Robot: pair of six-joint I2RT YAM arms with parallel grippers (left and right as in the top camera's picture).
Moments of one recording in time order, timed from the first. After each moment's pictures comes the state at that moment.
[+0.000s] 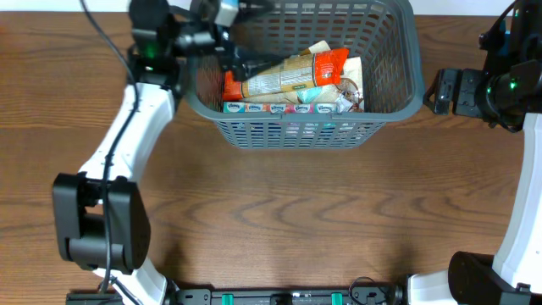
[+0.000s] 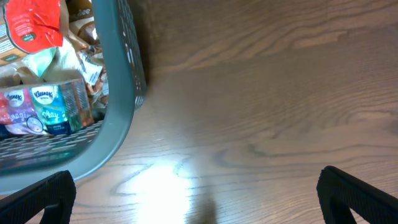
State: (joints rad) left arm -0.14 1.84 1.49 0.60 1.33 -0.25; right arm -0.11 1.63 2.15 -1.68 0.06 0.10
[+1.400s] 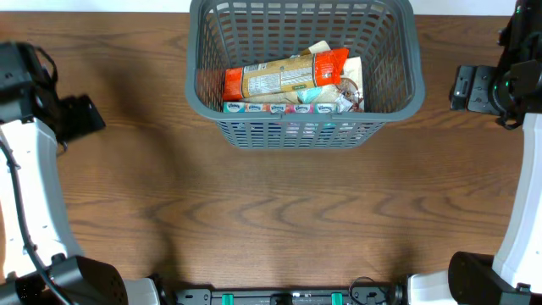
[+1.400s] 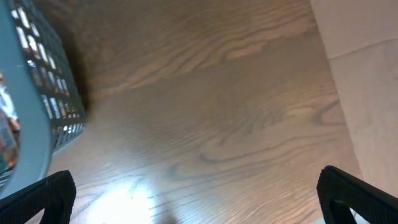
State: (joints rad) left arm 0.37 1.55 1.49 -1.15 -0.16 -0.09; right arm -0.10 1.63 2.15 -1.64 0.31 0.13
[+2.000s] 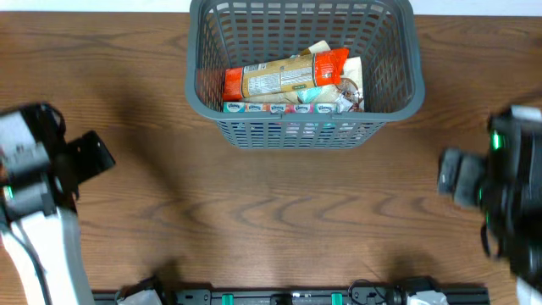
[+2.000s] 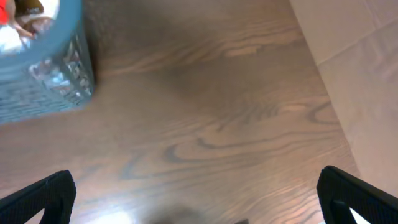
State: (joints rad) left arm 0.38 1.09 1.17 -1.05 -0.13 -0.10; right arm 0.11 1.00 1.56 -1.50 0.42 0.20
